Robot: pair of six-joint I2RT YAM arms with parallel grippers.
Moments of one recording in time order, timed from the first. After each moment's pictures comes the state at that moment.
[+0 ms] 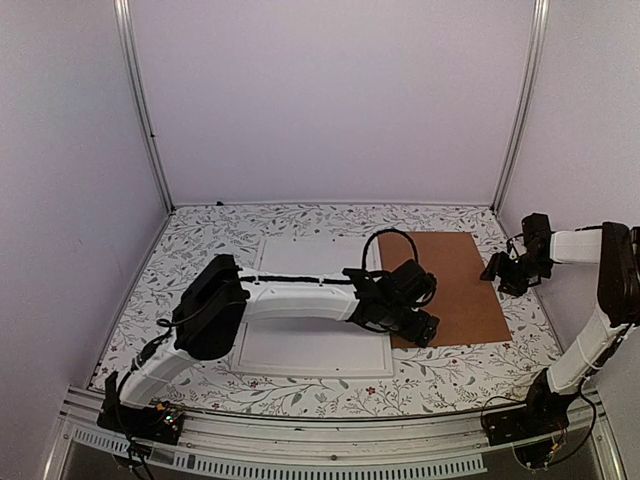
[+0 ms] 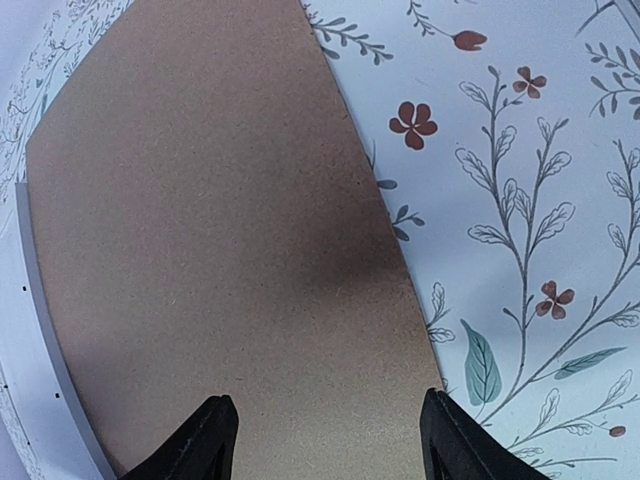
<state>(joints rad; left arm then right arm) -1.19 2.51 2.09 -0.45 -0.05 -0.46 -0.13 1.61 0.90 -0.39 -0.28 0.35</state>
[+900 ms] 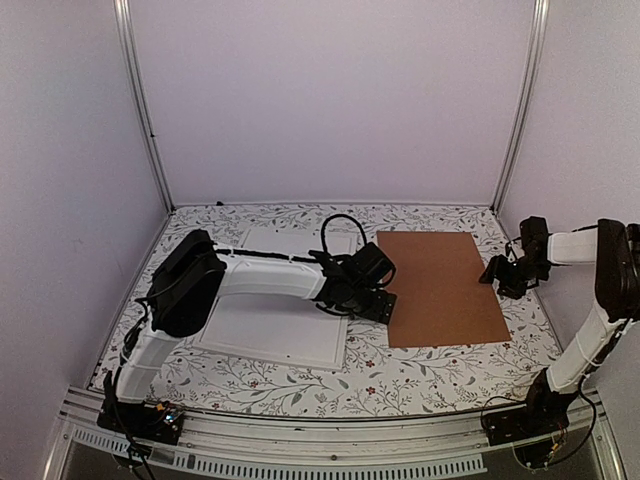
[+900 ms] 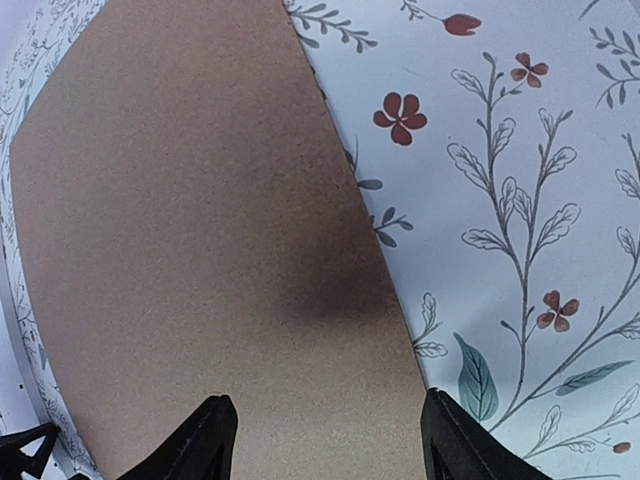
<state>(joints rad) -1.05 2.36 1.81 -0.42 -0.17 -0.56 -0.13 1.64 0.88 -0.36 -0.26 0.35</state>
